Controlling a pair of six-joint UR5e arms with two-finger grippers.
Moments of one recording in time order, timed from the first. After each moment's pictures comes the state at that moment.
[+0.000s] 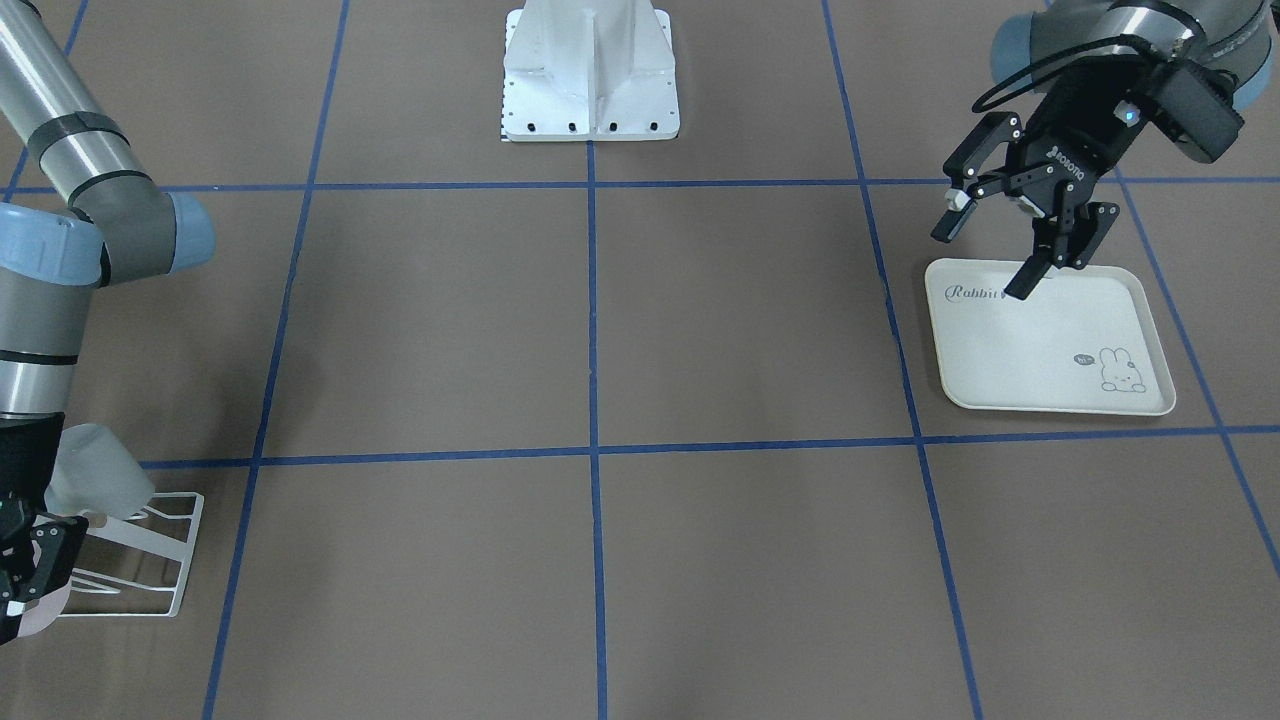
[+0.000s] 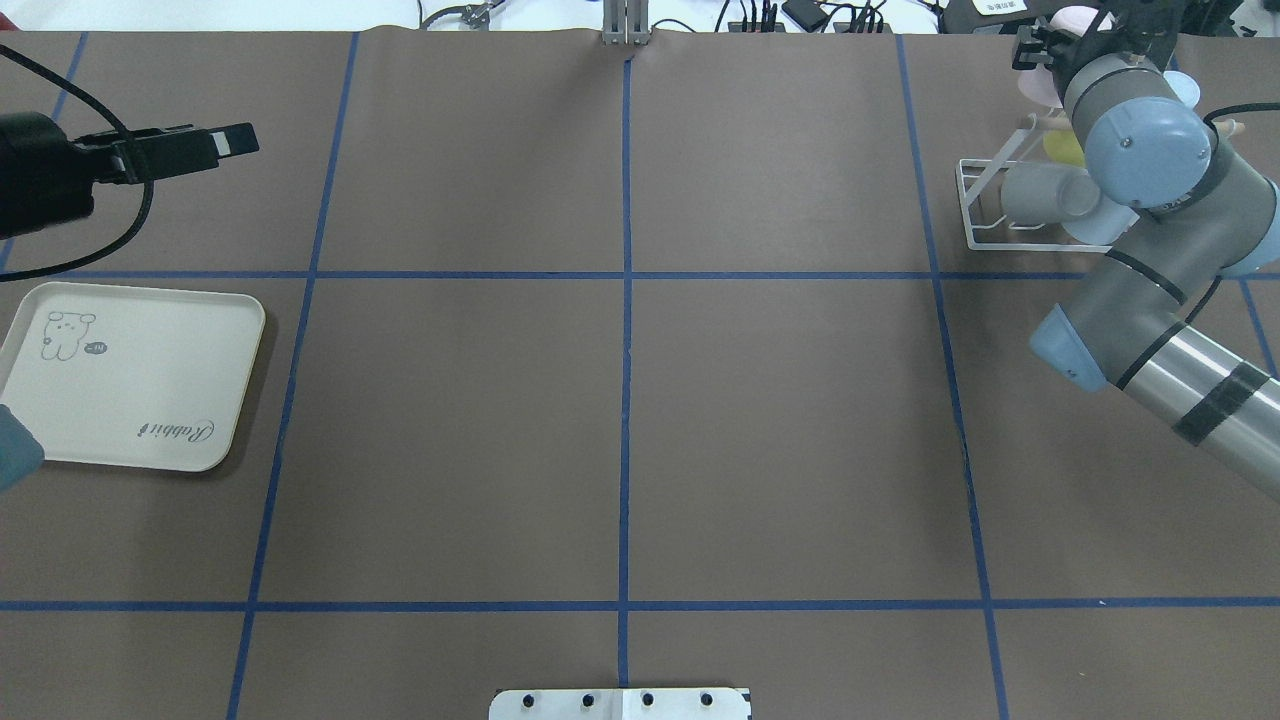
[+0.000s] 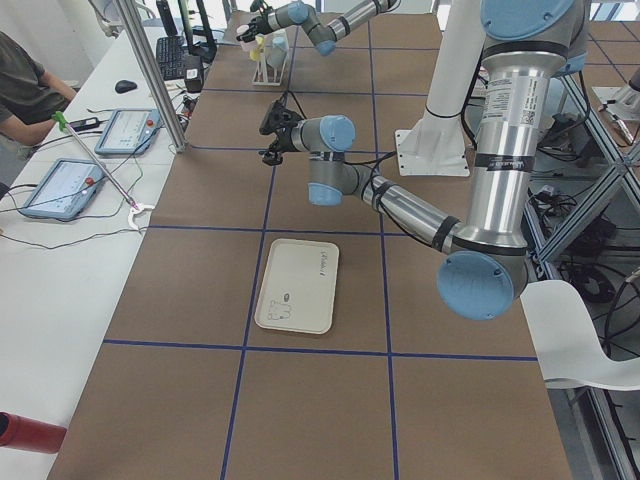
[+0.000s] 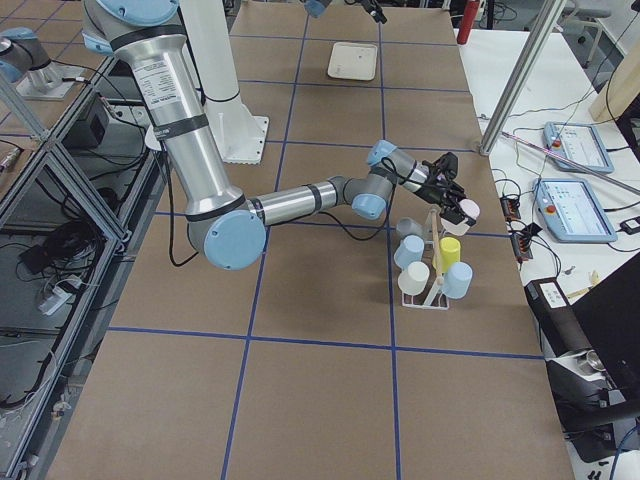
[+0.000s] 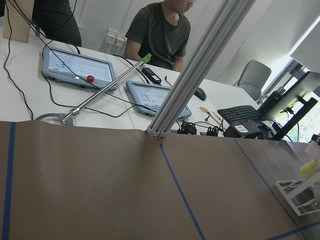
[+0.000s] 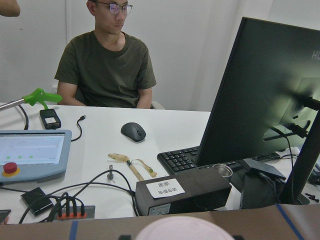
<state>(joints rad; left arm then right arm) -0.92 -1.66 -1.92 -2.73 -1.78 -1.11 0.94 -1.20 1.39 -0.76 1.12 0.97</state>
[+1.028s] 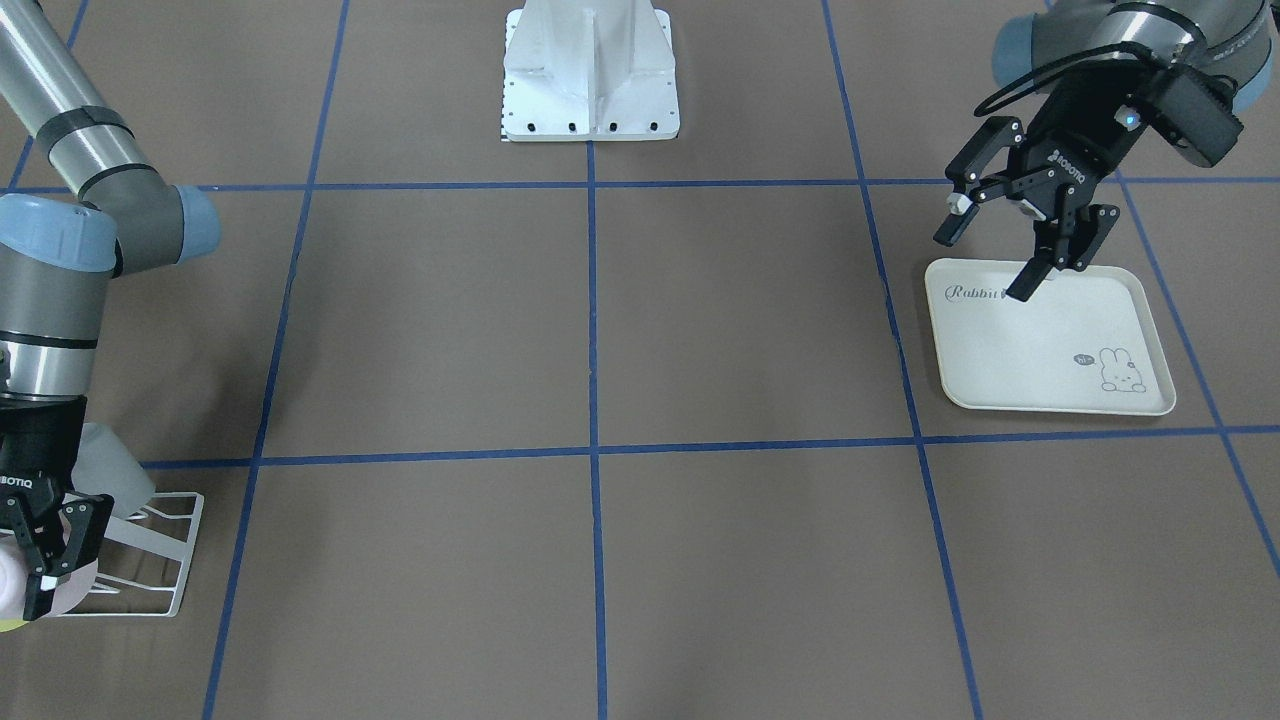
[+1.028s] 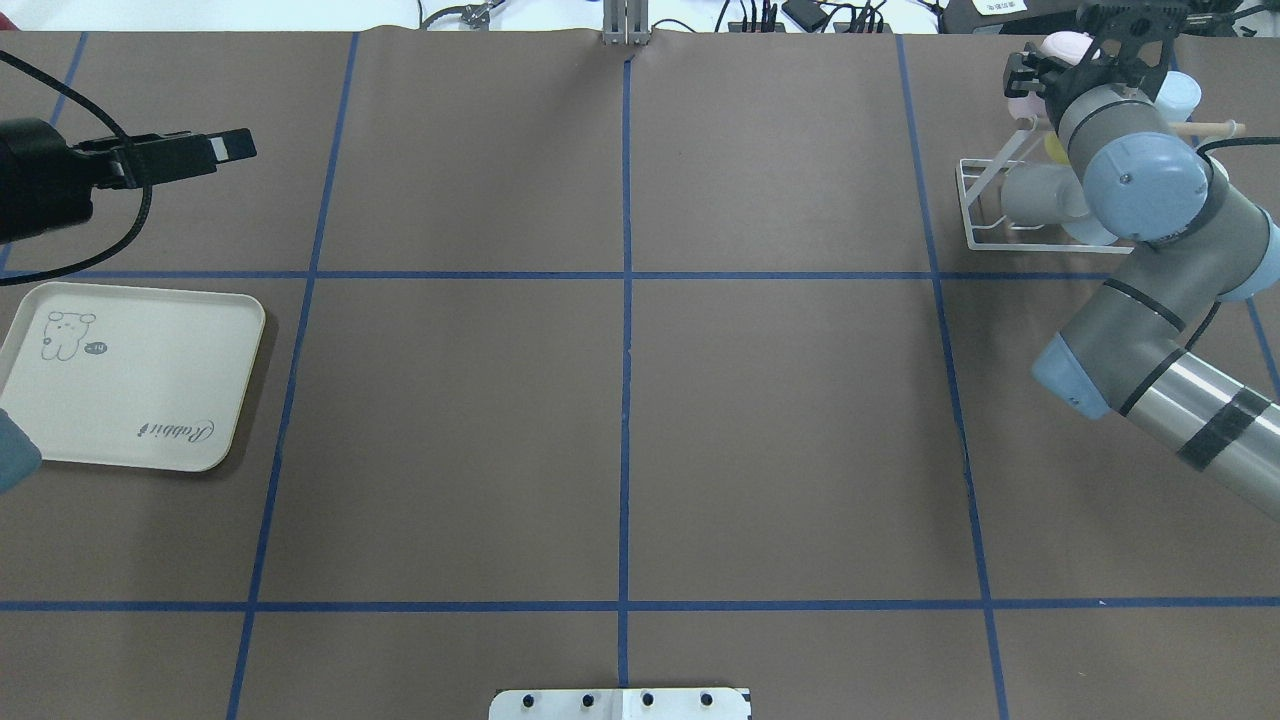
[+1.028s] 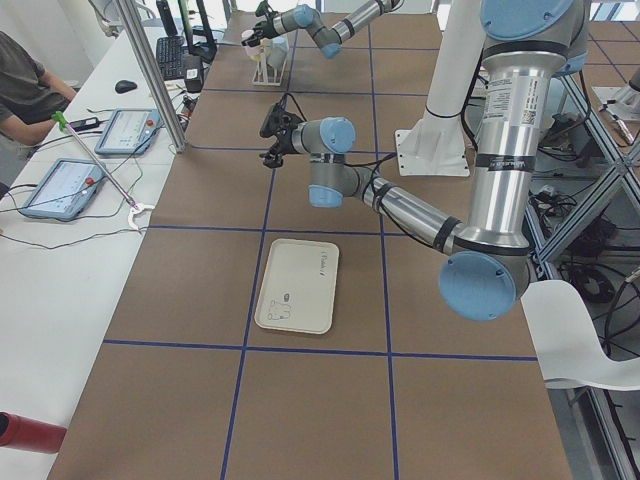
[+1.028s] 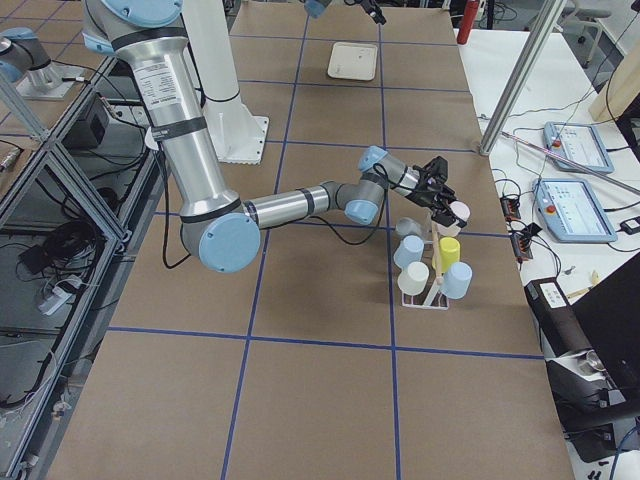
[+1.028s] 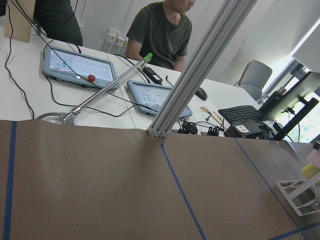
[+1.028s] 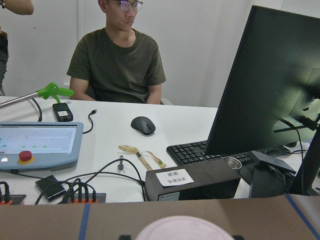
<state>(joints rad) -0.92 -1.65 -1.91 -2.73 -1.78 -1.12 0.90 -1.23 1.40 -0.70 1.12 0.97</state>
